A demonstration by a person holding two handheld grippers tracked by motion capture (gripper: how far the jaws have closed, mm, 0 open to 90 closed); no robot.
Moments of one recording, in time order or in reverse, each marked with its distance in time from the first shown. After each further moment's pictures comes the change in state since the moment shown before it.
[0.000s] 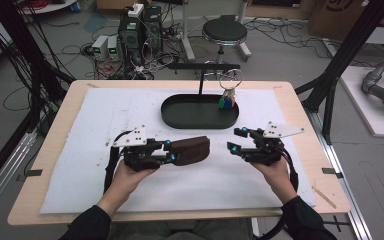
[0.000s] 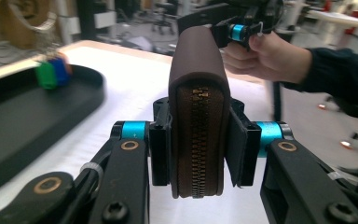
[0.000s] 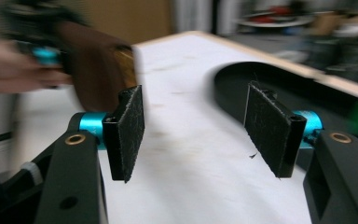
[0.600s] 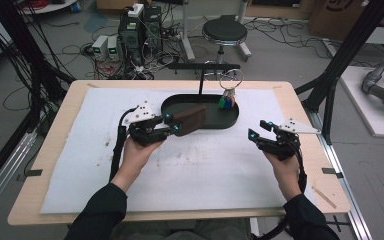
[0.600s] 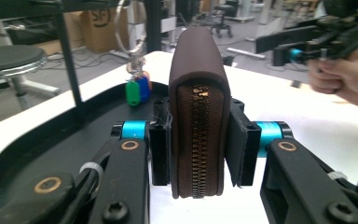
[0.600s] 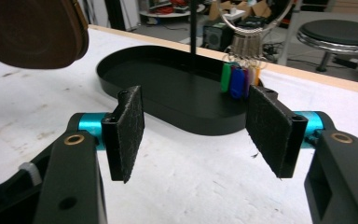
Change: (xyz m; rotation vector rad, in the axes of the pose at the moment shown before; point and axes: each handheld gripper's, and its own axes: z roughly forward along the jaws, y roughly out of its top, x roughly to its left) left arm 0.043 0.029 0.029 0.007 0.234 0.019; right arm -0.032 -0.016 -0.022 0.022 -0.339 0.098
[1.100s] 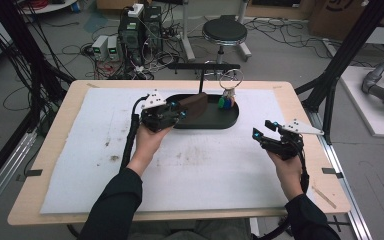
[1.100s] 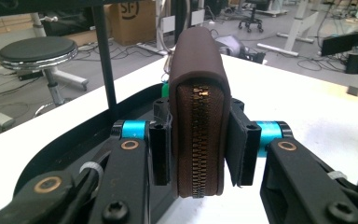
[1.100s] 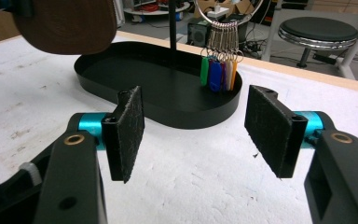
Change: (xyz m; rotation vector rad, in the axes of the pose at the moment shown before) left arm 0.029 0.002 0.044 0.016 0.097 -0.035; right arm -0.008 -0.005 -0.004 0.011 -0.057 0.010
